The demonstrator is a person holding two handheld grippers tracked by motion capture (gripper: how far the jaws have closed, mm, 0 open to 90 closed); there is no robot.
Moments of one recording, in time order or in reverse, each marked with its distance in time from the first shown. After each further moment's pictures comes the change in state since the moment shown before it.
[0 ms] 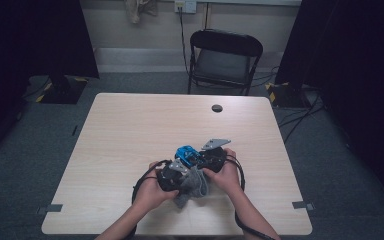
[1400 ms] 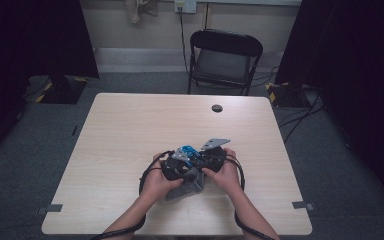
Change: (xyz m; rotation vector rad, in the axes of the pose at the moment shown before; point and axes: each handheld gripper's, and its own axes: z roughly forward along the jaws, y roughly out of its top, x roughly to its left) left arm 0.025 0.020 0.023 -0.092 0.007 -0.034; right arm 0.000 0.002 0.000 0.013 -0.001 0.001
